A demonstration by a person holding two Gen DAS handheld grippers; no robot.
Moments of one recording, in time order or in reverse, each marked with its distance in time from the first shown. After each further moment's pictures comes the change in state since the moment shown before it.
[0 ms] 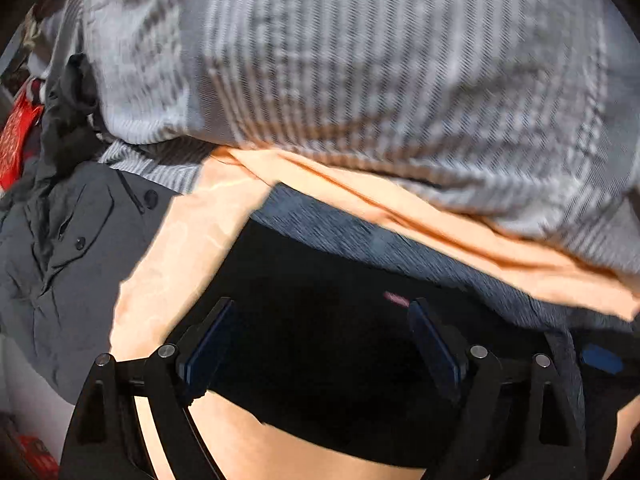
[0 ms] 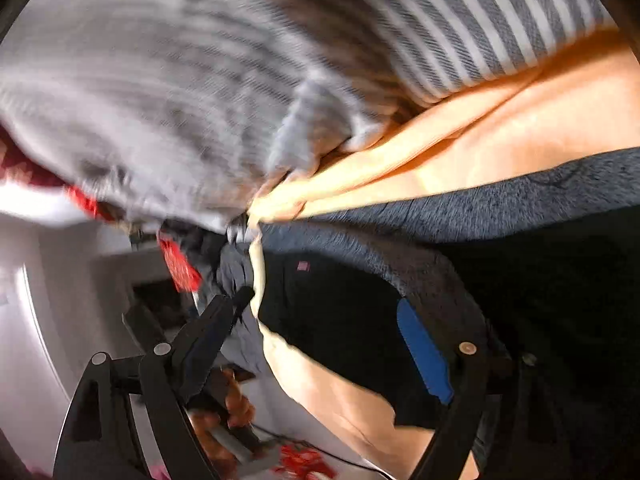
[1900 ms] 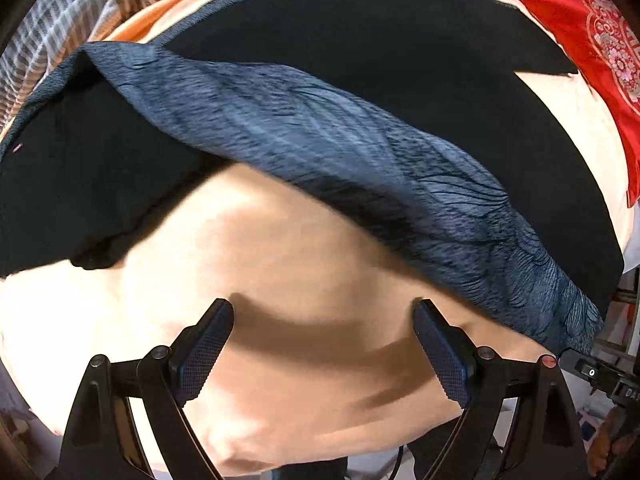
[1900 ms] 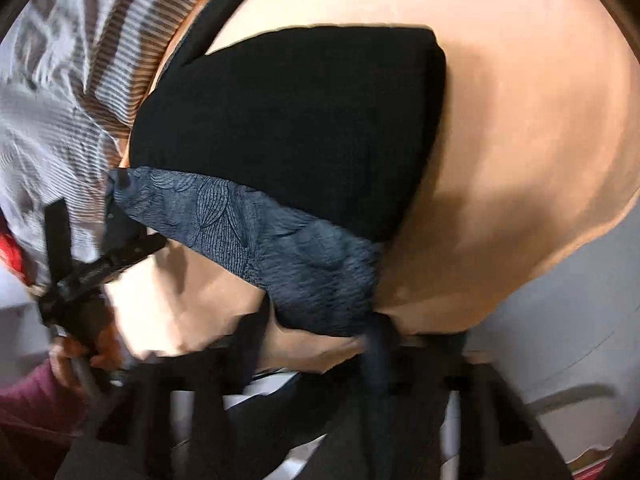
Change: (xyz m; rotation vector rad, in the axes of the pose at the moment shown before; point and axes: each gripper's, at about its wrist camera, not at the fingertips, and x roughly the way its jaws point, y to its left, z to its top) left arm -0.040 -0.302 -0.294 0.596 0.348 -0.262; right arm -0.219 -0.229 -0.341 0.333 -0.349 -0.342
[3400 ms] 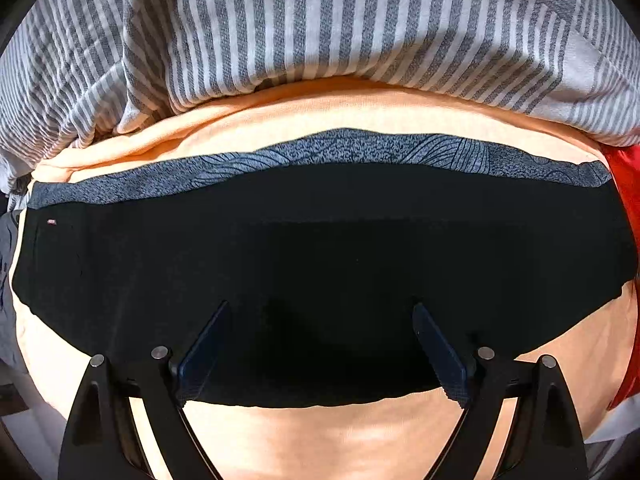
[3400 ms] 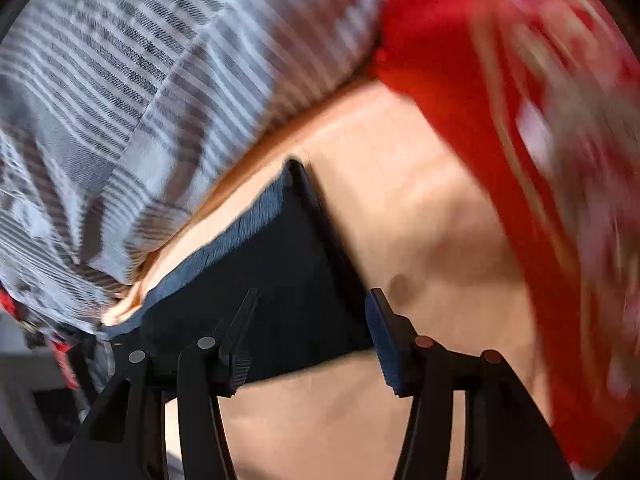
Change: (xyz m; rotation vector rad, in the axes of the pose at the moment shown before) left arm -0.057 0.039 0.144 -0.286 -0.136 0.139; right arm -0.098 0.055 0.335 -0.130 -0.102 -0.094
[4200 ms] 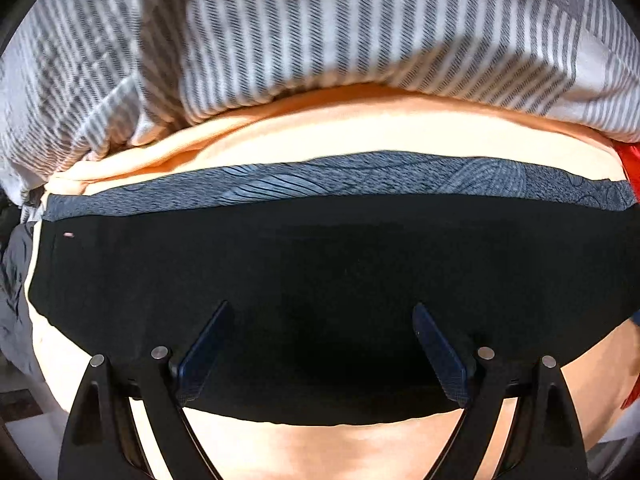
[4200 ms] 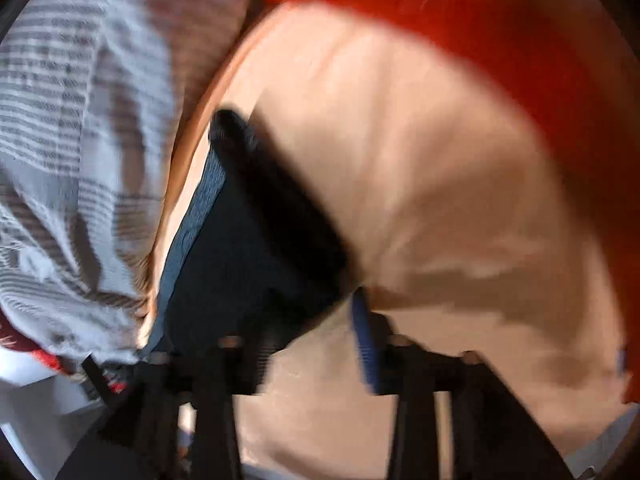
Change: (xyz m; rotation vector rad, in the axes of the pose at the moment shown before) left arm -0.001 0.007 0.002 0.027 -0.010 0.075; right arm 0.030 -0.028 -0.040 0.241 0.038 0.033
